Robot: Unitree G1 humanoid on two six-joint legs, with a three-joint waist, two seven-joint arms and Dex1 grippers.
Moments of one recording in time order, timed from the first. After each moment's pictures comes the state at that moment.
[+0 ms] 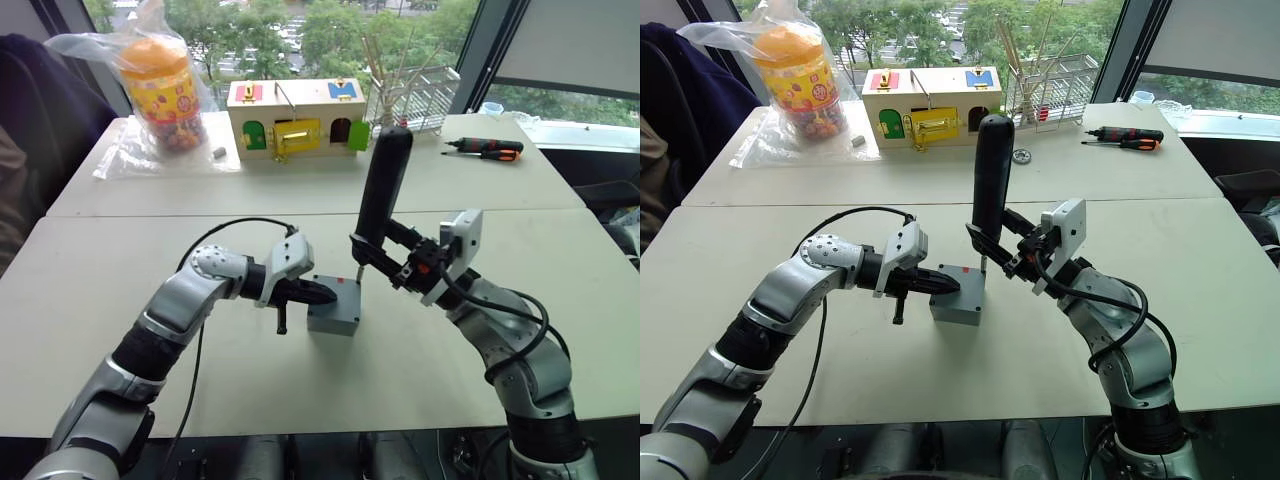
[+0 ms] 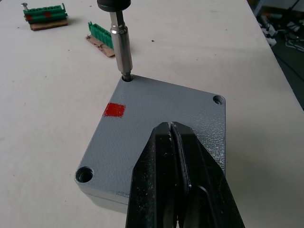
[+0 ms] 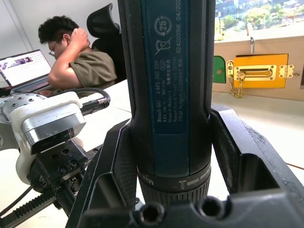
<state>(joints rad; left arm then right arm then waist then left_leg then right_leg) -0.59 0.55 -0.35 -0.09 -0.31 0.58 -1.13 -0.20 -0.37 0.01 -0.48 0.48 0.44 0.54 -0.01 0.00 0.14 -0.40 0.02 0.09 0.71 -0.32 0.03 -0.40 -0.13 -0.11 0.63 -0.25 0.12</state>
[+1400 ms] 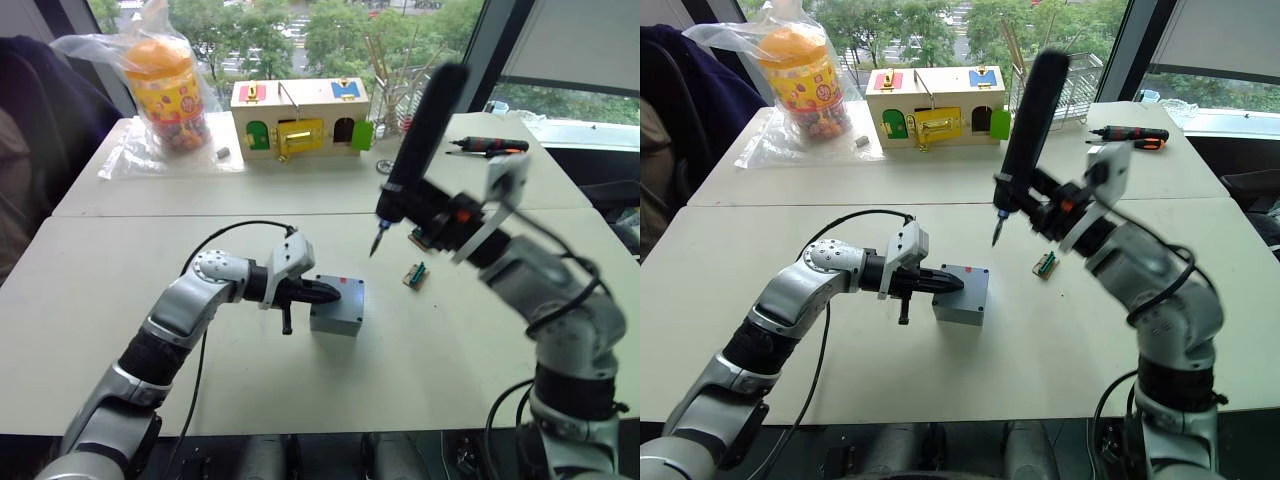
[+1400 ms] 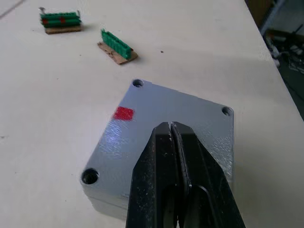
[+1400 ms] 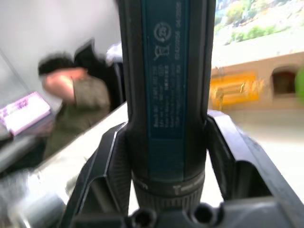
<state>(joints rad) -0.56 0.43 -0.26 -0.04 -0.36 0.60 -1.05 -0.57 -0.52 -0.37 -0.43 1.04 0.88 0.23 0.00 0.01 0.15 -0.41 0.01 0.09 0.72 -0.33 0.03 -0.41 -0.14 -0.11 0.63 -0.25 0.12</state>
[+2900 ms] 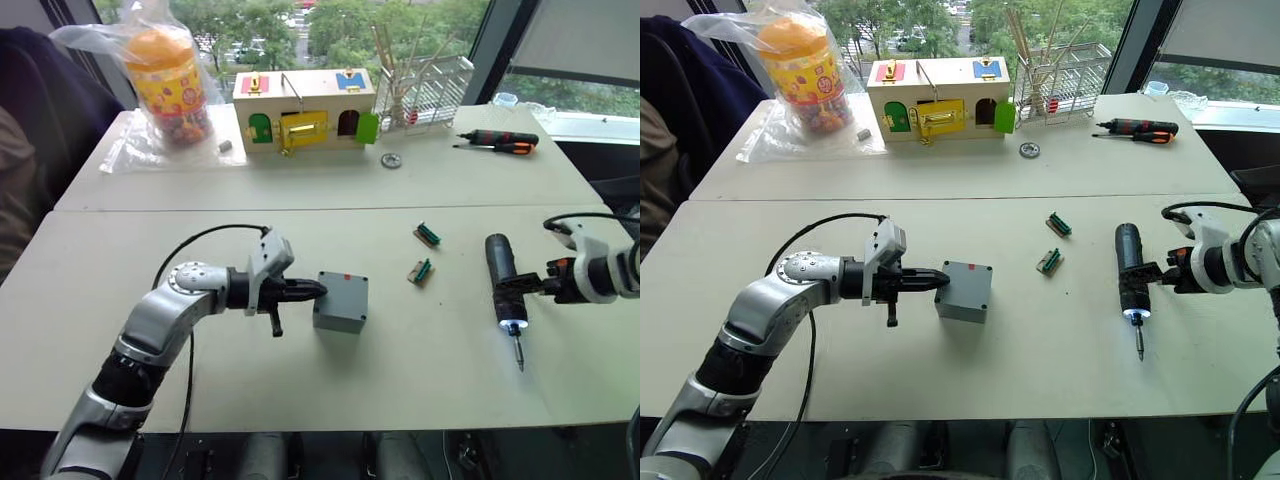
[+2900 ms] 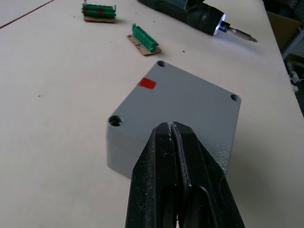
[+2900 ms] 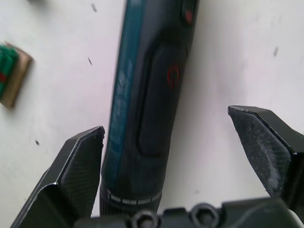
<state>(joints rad) -0.46 0.56 -0.18 -0.18 -0.44 0.66 -0.98 -0.69 -1.15 0.07 0.31 0.57 1.29 0.78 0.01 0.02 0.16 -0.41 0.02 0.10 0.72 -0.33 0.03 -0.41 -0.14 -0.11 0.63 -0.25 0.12</state>
